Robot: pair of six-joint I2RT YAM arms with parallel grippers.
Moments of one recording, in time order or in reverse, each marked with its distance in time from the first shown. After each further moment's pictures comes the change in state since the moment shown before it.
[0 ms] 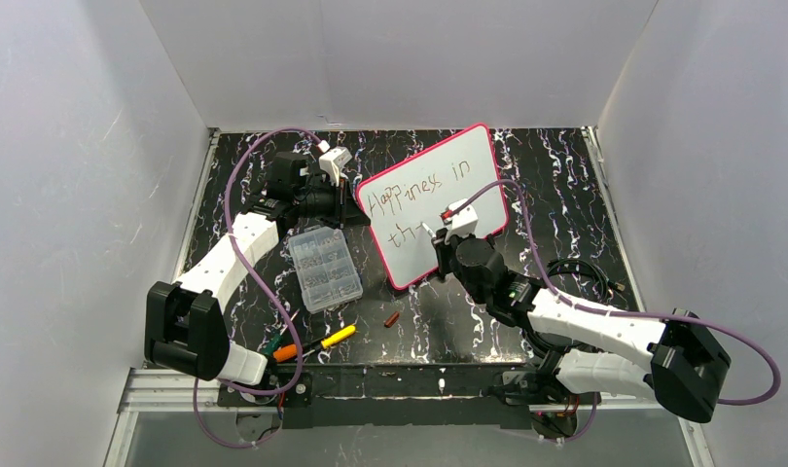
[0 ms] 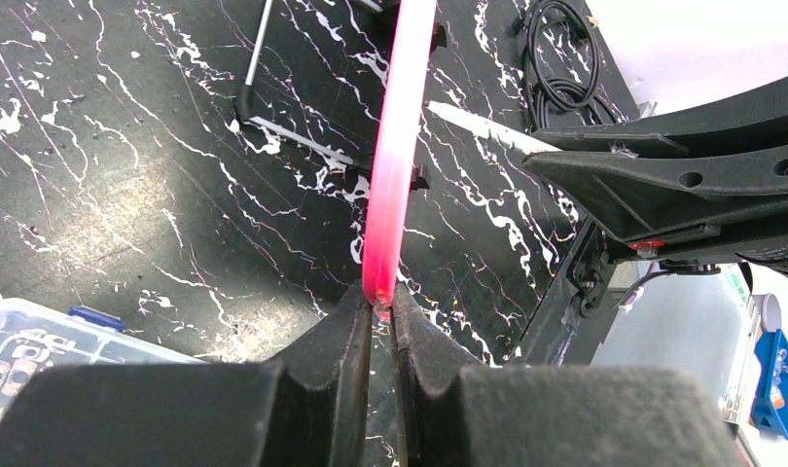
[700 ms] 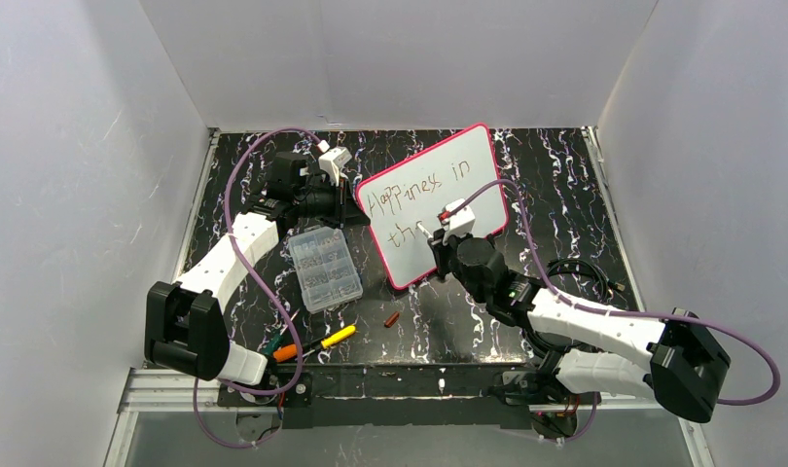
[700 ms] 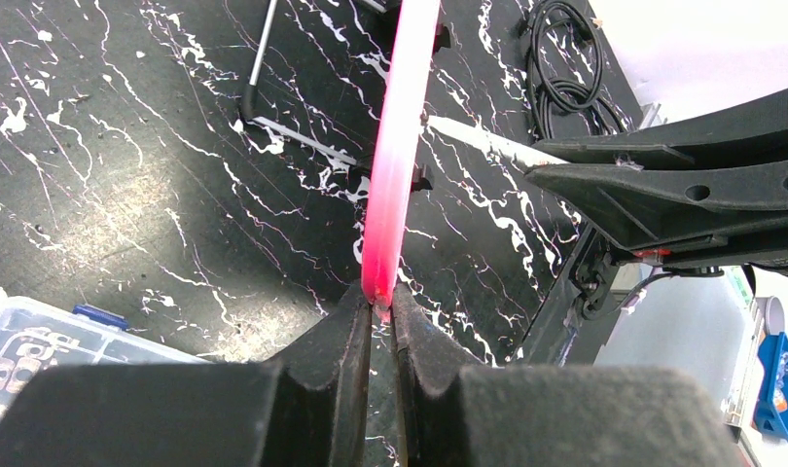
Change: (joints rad) left arm 0.000 0.000 0.000 0.000 -0.008 0.000; right arm -0.002 0.007 0.001 0.024 -0.043 -0.025
